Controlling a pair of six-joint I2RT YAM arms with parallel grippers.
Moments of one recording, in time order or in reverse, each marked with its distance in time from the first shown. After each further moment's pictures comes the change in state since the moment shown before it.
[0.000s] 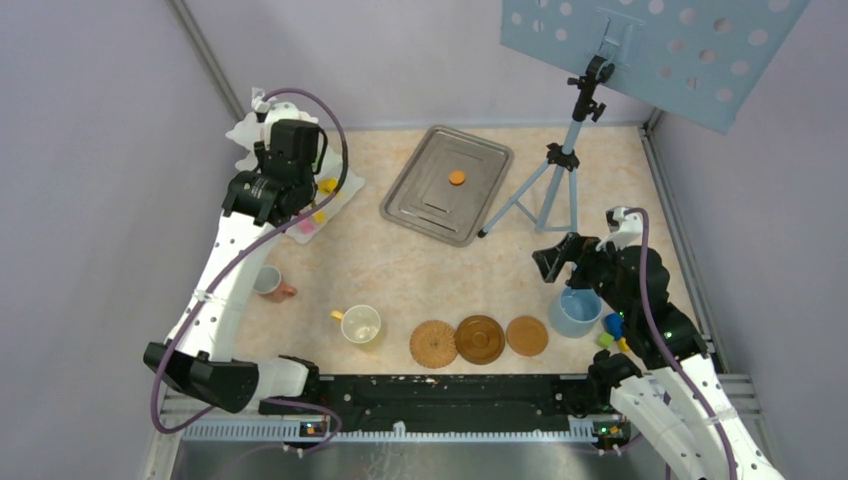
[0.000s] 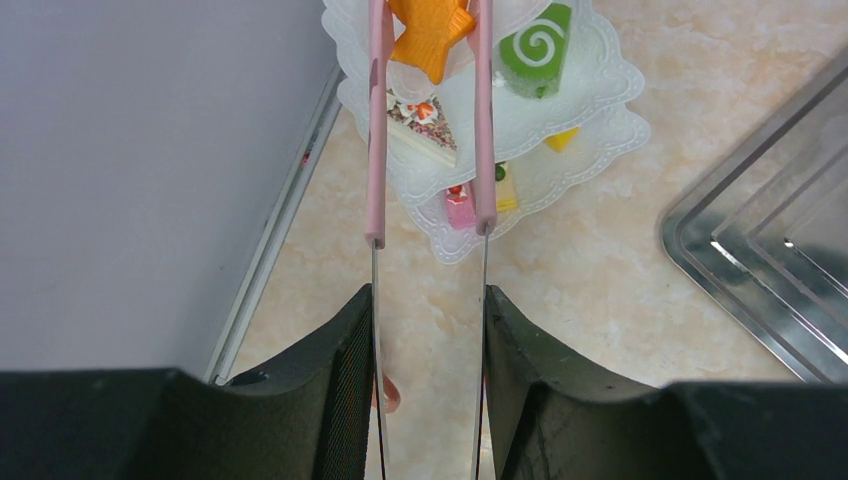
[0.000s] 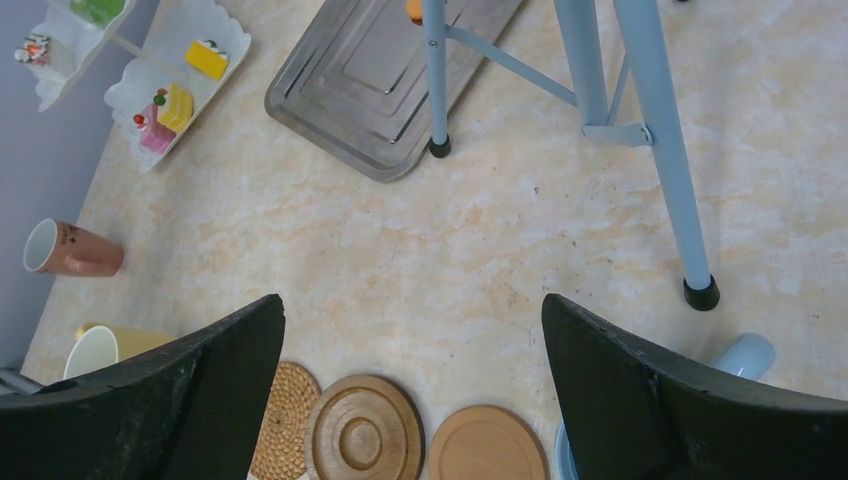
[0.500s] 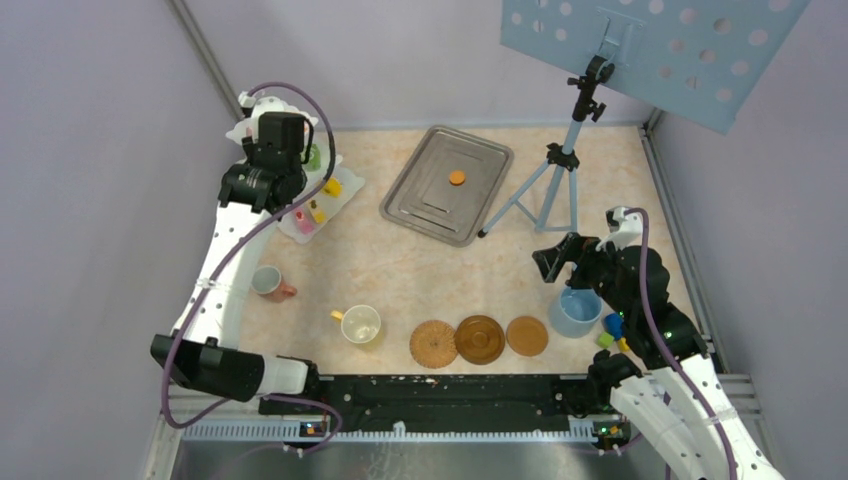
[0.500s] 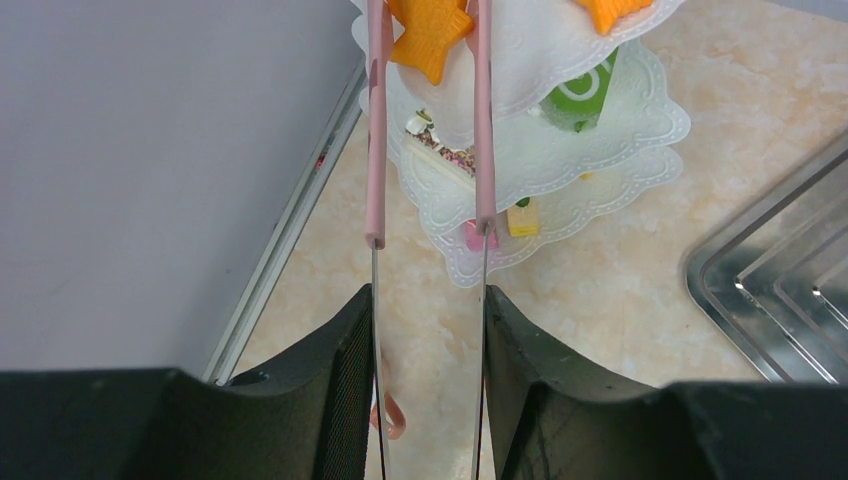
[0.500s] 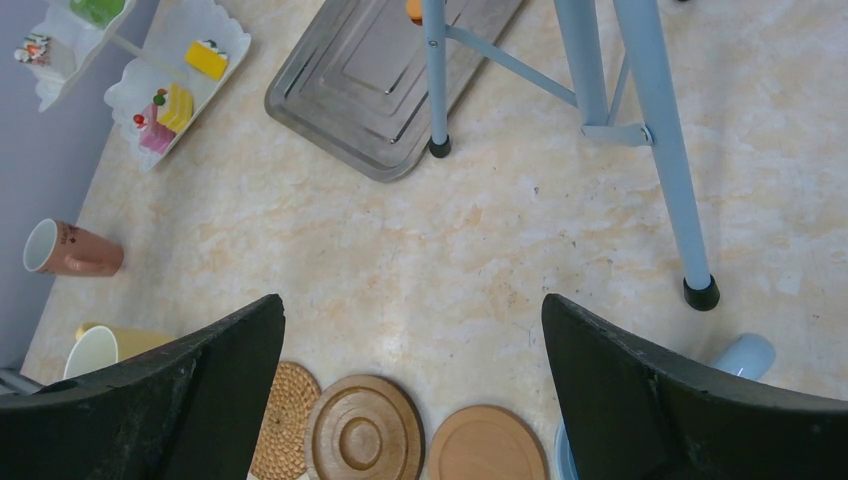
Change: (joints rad) left arm 0.105 0.035 0.004 0.050 0.030 0.023; right arm 0.000 0.000 0.000 0.000 0.000 0.000
